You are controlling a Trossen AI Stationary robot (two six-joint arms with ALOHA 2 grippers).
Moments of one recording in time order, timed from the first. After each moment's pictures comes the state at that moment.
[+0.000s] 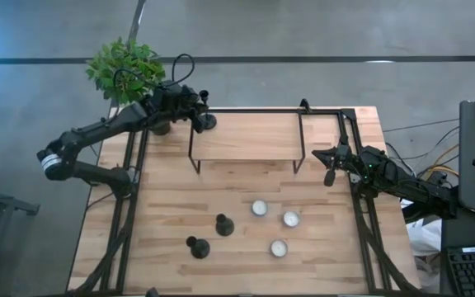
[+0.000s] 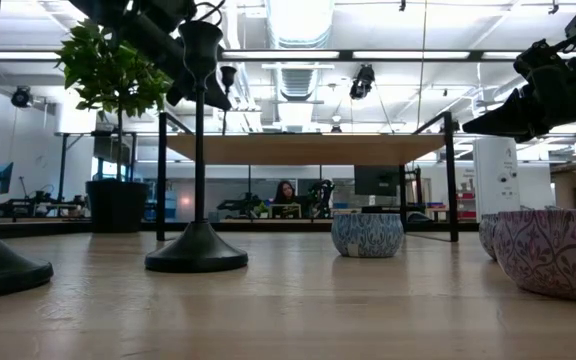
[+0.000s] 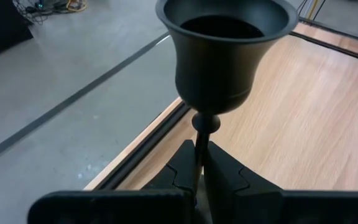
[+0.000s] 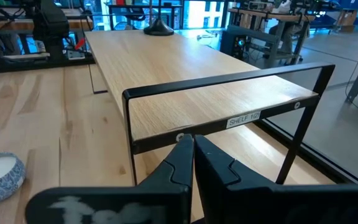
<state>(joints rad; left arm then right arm) 0.64 1.22 1.02 -0.28 0.01 -0.01 -0.36 0.01 0.09 -0.25 0.08 0.00</state>
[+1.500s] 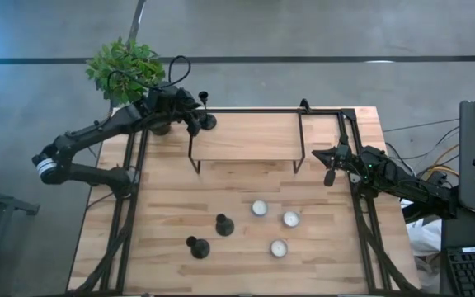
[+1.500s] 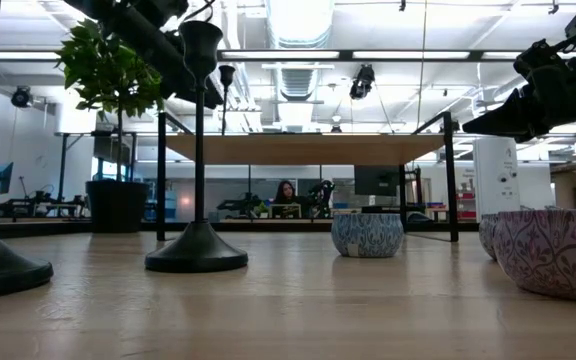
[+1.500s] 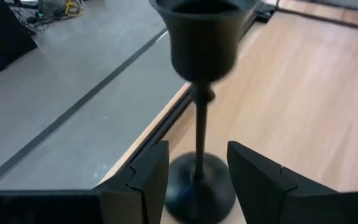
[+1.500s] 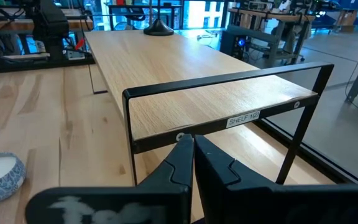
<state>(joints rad) 0.64 1.15 1.01 -0.36 0.01 0.10 -0.36 0.01 0.09 -0.25 0.08 0.00</state>
